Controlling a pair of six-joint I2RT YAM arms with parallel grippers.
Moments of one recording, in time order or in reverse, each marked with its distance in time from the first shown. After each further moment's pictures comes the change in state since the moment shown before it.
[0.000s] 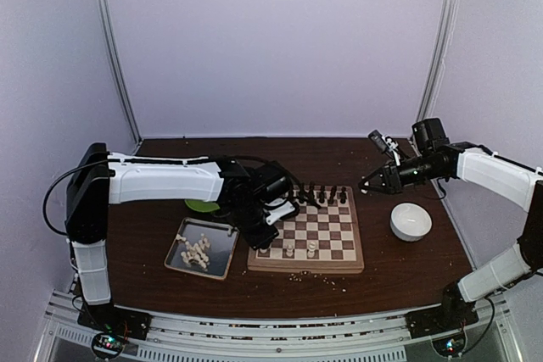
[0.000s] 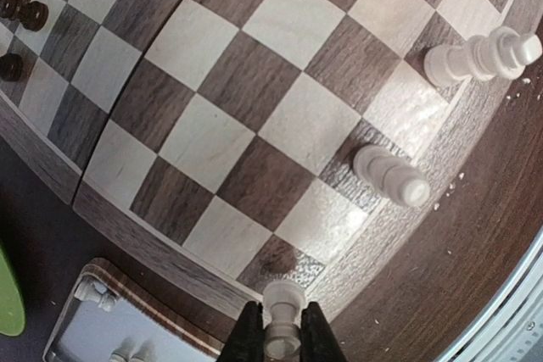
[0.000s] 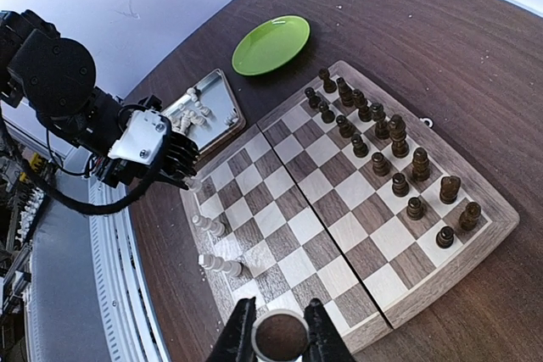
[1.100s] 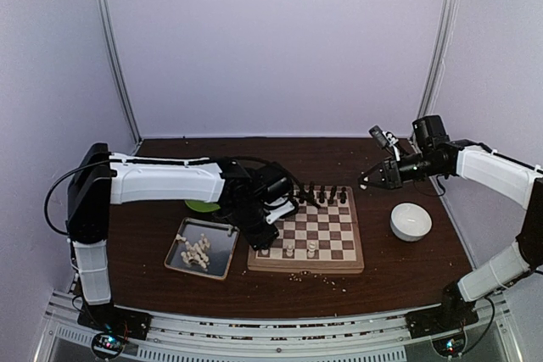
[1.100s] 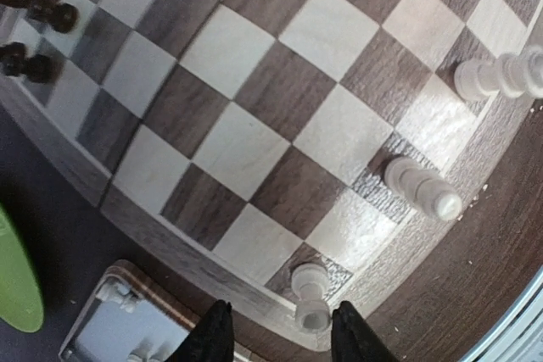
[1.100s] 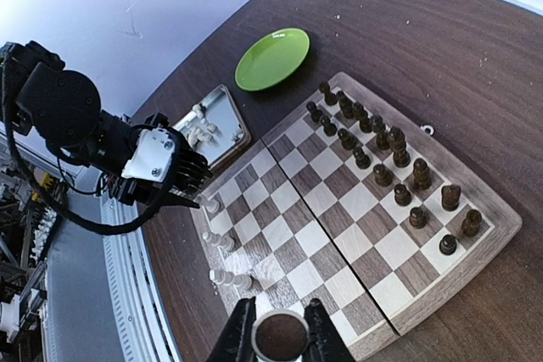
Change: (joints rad) left arm 0.000 0.010 -0.002 0.020 -0.060 -0.003; right arm -0.009 0.016 0.021 0.019 -0.025 0.076
